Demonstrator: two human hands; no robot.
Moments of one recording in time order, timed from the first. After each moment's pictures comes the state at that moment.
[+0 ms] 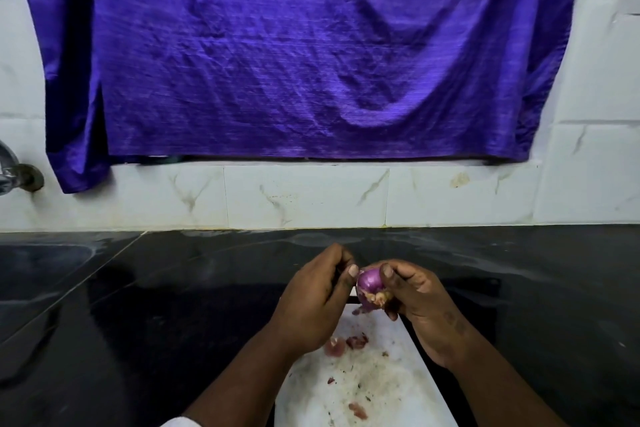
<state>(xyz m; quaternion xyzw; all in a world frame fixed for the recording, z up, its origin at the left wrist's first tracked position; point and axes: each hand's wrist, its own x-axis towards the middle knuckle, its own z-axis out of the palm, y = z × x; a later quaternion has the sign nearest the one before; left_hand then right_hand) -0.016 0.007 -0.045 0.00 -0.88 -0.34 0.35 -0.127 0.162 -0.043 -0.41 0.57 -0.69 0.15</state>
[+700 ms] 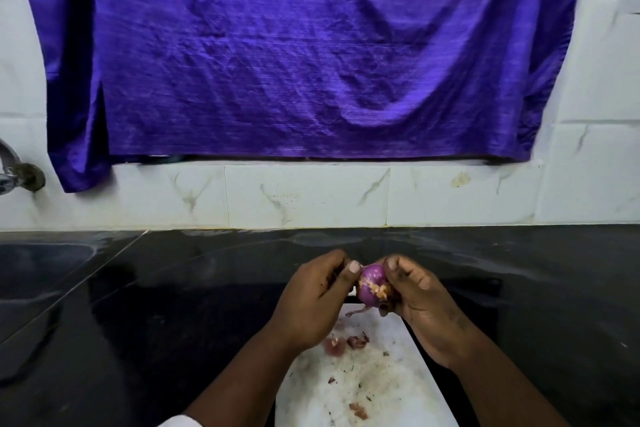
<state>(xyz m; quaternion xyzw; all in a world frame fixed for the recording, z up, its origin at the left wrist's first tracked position) -0.020 0.006 -0.046 0.02 -0.85 -0.39 0.34 -0.129 0.163 -0.043 -0.37 0.56 -0.71 0.21</state>
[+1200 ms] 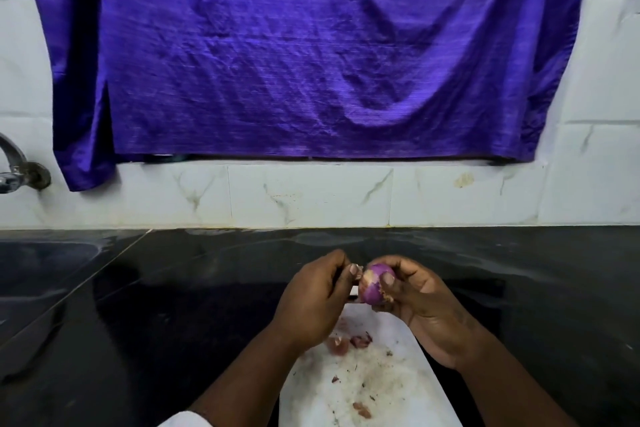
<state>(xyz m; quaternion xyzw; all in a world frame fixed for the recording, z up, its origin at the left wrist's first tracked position) -0.021 0.001 -0.049 0.07 -0.89 -0.31 0.33 -0.130 0.164 -0.042 -0.40 0.50 -0.72 0.27</state>
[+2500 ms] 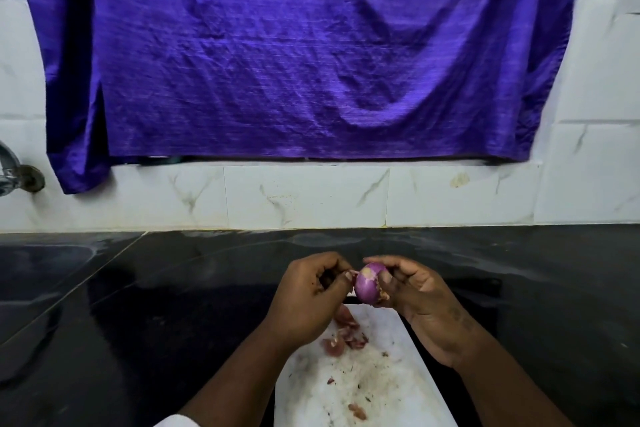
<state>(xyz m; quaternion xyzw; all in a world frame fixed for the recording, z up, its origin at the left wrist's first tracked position) -0.016 0.004 -0.039 0.05 -0.84 -0.42 0.33 -0.134 0.165 -0.043 -0.39 0.52 -0.72 0.22</state>
